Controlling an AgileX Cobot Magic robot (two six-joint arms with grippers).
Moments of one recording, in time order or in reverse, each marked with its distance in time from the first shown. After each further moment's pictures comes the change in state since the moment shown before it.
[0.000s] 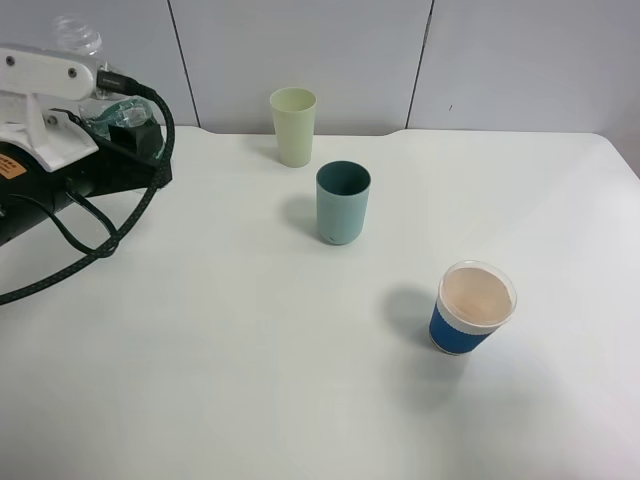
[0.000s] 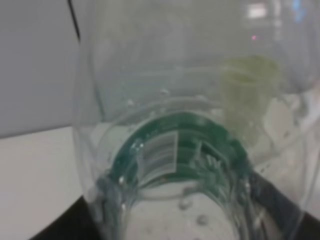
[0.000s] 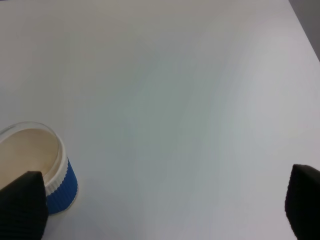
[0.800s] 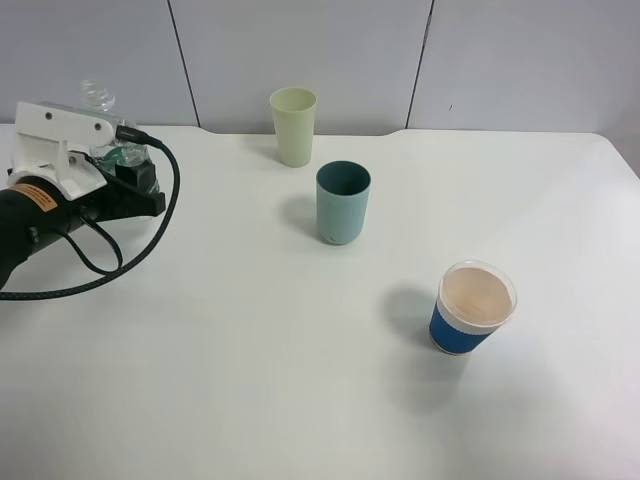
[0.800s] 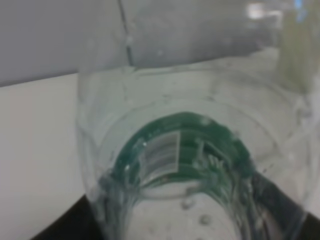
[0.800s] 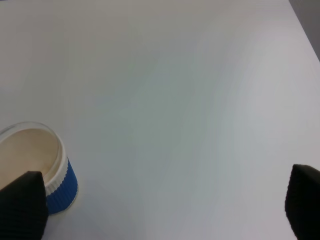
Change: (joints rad) left arm 0.228 0.310 0.003 0.314 -0.164 -0.175; right arm 0.000 0.000 0.000 0.000 0.000 0.000
